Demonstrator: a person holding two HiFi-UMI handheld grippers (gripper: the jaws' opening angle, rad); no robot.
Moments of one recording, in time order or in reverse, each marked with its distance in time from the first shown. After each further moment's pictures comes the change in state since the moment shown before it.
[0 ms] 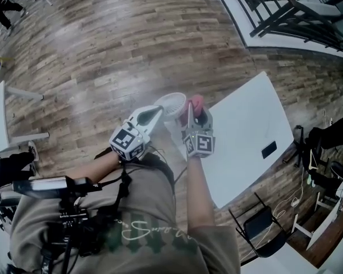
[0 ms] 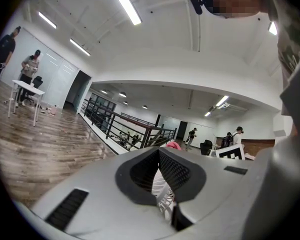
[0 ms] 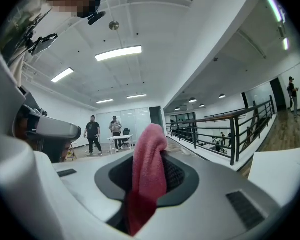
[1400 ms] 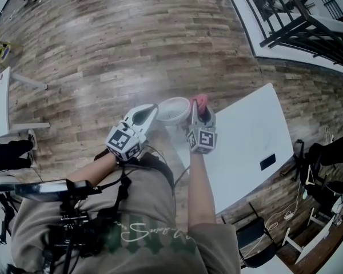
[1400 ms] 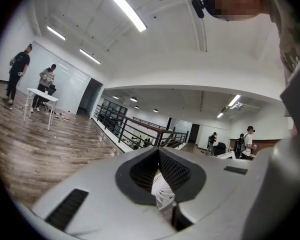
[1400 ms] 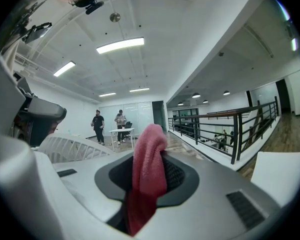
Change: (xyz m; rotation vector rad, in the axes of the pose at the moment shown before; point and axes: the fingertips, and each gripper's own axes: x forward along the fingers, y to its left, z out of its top) left arm -0.018 0.029 0.005 -0.019 -0.050 0.151; right arm 0.033 -0.020 -0.033 -0.034 0.076 0.033
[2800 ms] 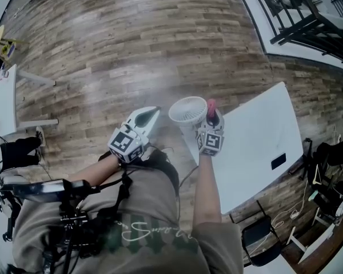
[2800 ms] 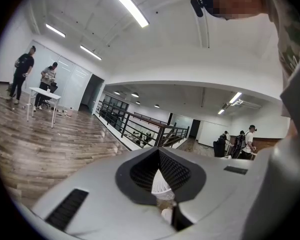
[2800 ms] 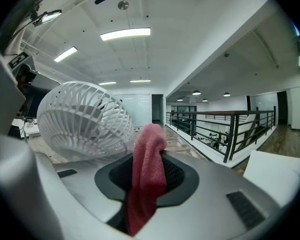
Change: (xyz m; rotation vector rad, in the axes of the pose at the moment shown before) left arm -0.038 0.031 -0.011 0.003 0.072 0.008; right arm -0.005 0.009 -0.060 -0.093 0.093 -0.044
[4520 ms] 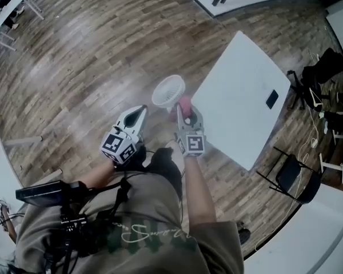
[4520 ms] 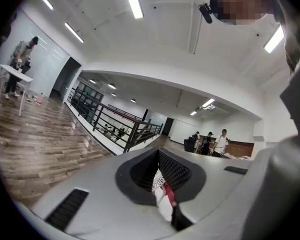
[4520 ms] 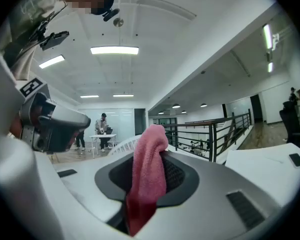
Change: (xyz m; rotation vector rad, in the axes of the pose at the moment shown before) left arm -0.021 -0.015 0.000 -0.010 0.046 -0.327; right arm -0.097 0.089 0.049 0.070 -0.167 -0.224
